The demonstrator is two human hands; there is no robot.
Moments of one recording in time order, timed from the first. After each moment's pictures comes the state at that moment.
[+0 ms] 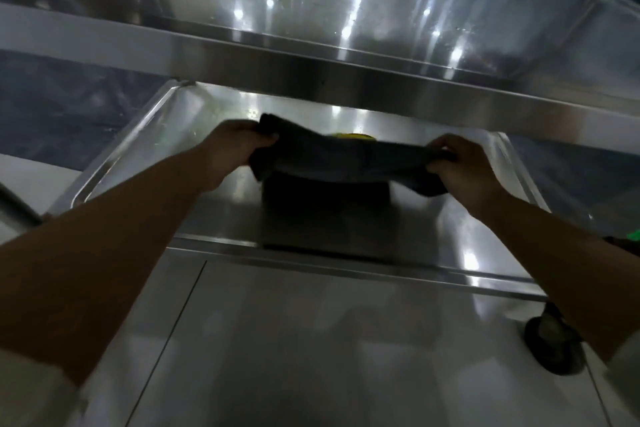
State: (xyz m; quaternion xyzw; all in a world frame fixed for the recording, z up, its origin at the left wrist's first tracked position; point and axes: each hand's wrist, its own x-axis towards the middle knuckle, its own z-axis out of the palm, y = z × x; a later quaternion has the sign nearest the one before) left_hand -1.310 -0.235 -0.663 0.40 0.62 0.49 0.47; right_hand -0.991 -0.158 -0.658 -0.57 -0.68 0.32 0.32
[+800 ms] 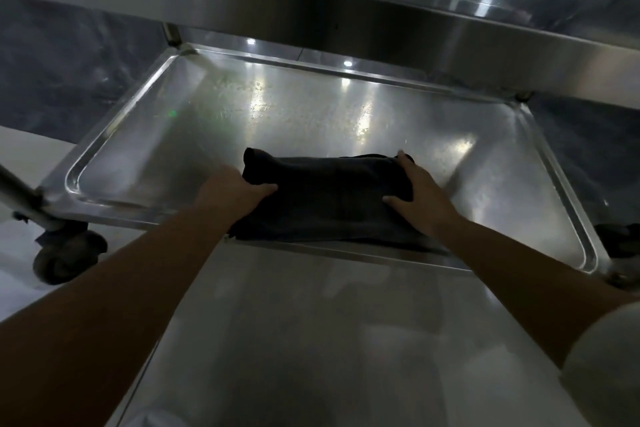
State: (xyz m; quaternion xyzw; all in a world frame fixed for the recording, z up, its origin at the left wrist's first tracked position) left_hand -1.303 -0.270 -0.759 0.40 0.85 0.22 0.28; right_hand -1.003 -0.172 -0.764 -0.54 -0.80 0.25 0.12
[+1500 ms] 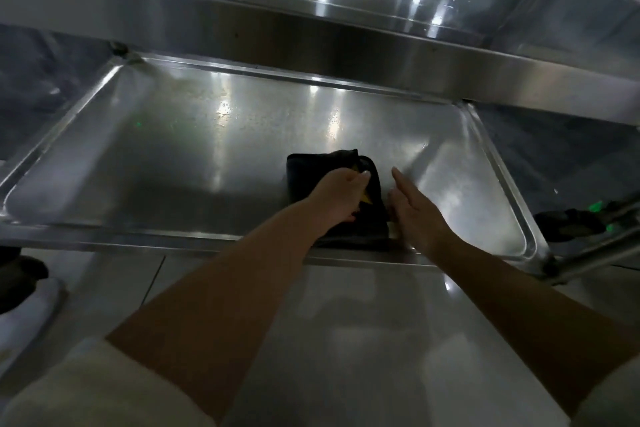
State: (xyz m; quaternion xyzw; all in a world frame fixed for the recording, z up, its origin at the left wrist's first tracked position) left_hand -1.120 -0.220 -0.717 0.51 0.62 0.31 0.52; right_hand -0.954 -0.202 -0.749 -0.59 -0.69 0.36 0.22
